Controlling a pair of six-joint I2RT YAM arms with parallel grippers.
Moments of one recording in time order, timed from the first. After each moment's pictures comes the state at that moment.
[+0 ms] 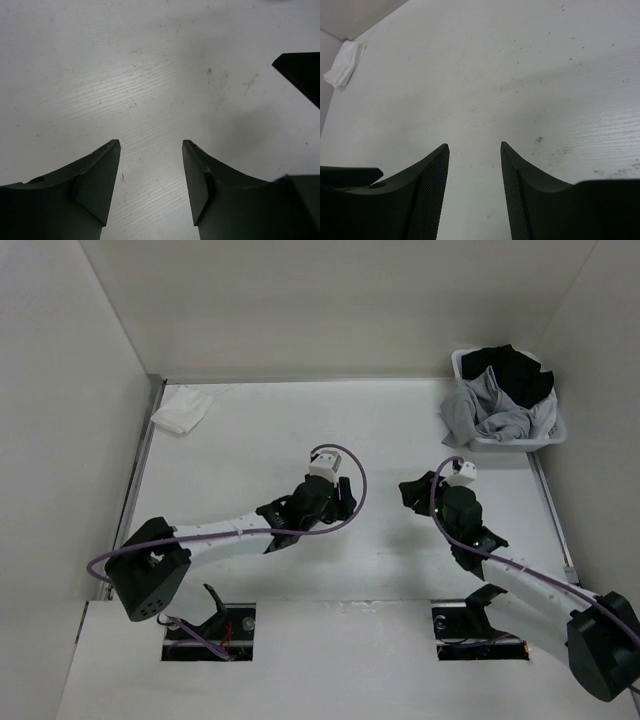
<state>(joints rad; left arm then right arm) -0.93 1.41 0.73 0.19 -0.27 -0.59 0.50 0.94 0.32 0.35 0.23 0.67</state>
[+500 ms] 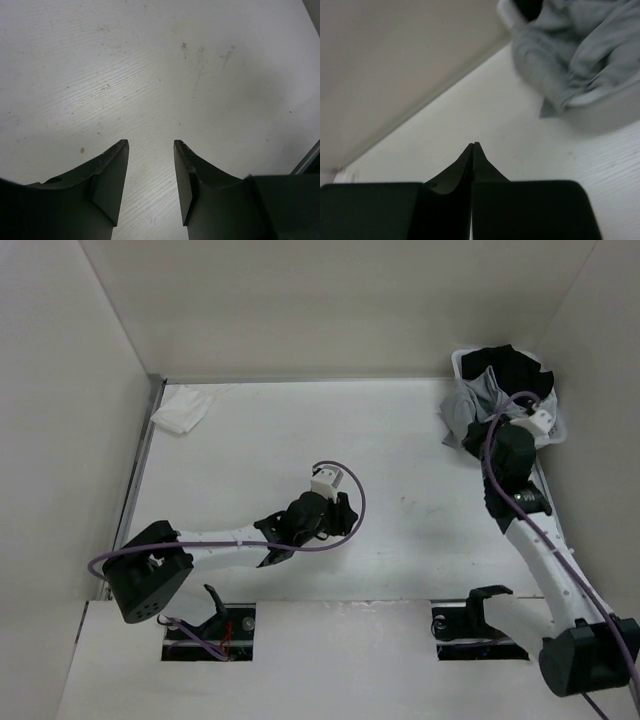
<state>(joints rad) -0.97 1.40 0.59 0.39 -0.19 -0.57 0.19 0.95 0.79 -0.02 0.31 0.65</state>
